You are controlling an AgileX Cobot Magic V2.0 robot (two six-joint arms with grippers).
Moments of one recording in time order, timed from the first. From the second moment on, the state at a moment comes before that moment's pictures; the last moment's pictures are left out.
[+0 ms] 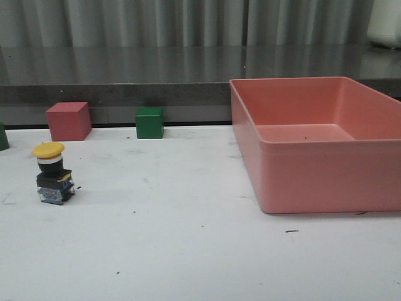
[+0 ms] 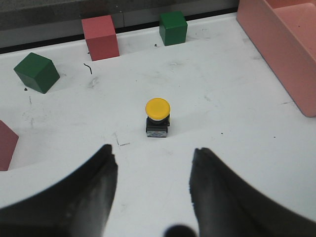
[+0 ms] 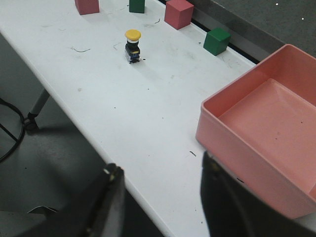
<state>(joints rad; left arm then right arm) -0.30 0.68 -0.82 0.03 0.84 -0.03 0.80 0.36 -0.88 -0.02 1.07 -0.07</state>
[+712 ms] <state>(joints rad) -0.30 0.68 -0.82 0.03 0.84 -0.03 0.80 0.36 -0.88 -0.02 1.07 -0.07</state>
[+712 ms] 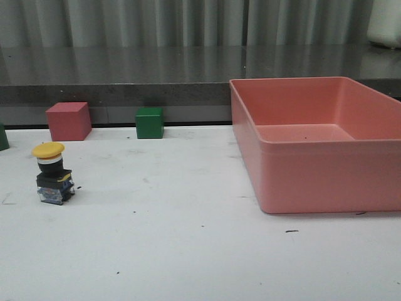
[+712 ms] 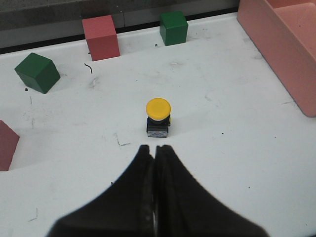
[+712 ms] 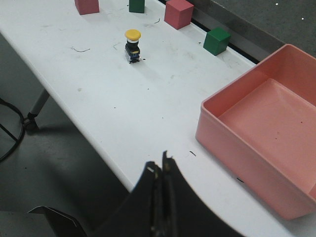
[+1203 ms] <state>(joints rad) -0.19 0.48 -0.63 0.02 0.65 -0.03 0.80 0.36 -0.88 -0.02 1.07 -0.07</state>
